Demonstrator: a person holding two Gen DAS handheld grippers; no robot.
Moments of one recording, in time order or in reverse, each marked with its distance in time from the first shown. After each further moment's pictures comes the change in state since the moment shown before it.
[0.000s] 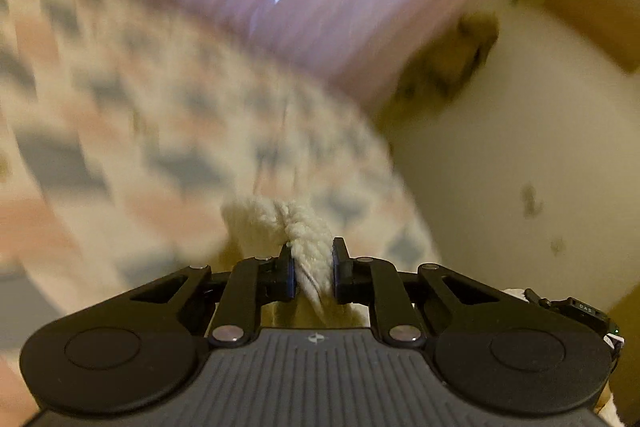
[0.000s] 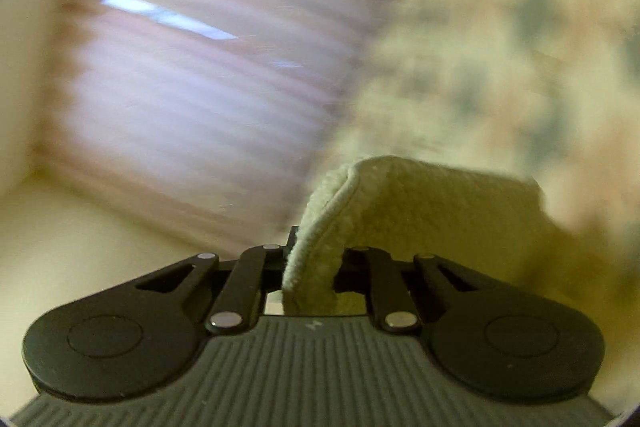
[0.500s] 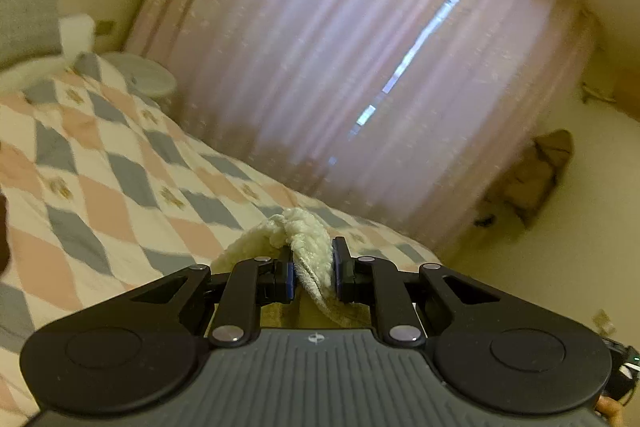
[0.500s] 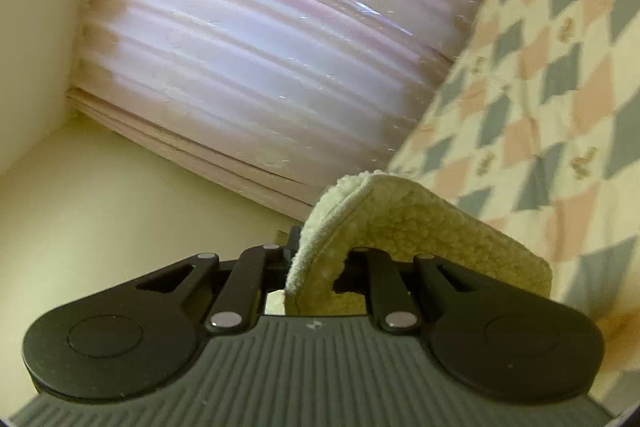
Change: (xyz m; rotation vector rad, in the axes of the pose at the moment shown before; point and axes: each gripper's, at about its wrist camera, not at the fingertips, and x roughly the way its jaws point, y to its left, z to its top) left arm -0.011 -0.021 0.209 -0.035 -0.288 0.297; right arm 0.247 0.103 0.083 -0.056 0.183 0.112
